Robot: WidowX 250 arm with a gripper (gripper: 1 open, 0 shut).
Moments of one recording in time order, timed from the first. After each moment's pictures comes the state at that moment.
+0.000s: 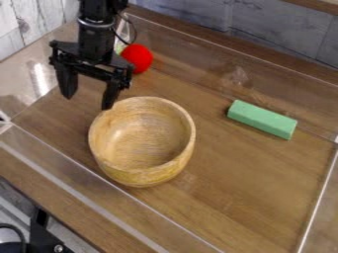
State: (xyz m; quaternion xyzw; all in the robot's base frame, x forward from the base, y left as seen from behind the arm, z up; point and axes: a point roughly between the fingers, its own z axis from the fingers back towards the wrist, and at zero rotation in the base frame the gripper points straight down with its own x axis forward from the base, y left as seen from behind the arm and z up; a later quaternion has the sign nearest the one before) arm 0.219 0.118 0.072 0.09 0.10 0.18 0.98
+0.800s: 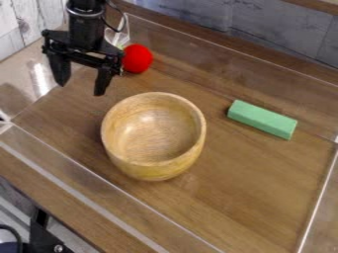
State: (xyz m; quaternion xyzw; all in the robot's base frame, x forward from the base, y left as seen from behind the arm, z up) arm 0.205 0.140 0.083 0.07 0.14 0.23 0.96
